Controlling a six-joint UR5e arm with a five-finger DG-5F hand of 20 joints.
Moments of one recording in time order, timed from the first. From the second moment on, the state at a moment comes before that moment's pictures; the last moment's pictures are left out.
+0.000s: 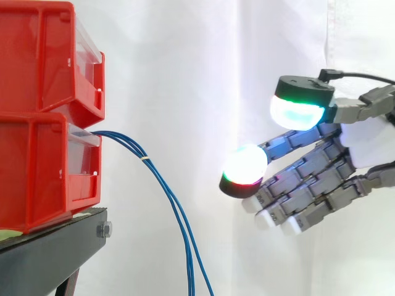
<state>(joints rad) 0.14 -2.12 -1.29 -3.05 -1.18 -0.17</state>
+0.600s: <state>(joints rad) 0.15 -2.26 -1.28 -2.84 -1.12 -0.21</state>
